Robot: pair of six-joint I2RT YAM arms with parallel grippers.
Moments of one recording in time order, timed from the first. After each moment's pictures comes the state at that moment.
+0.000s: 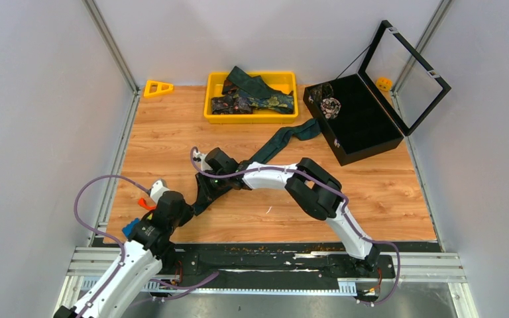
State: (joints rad) left arm -0.42 0.41 0.19 -0.58 -0.30 -1.01; right arm 1.03 2.29 1.62 -0.07 -0.47 0.56
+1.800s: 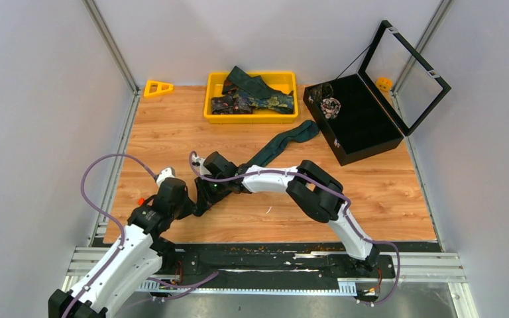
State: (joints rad) left arm -0.42 0.61 0.39 -0.65 -0.22 -0.83; right arm 1.06 2.26 1.59 -0.09 -0.47 0.58
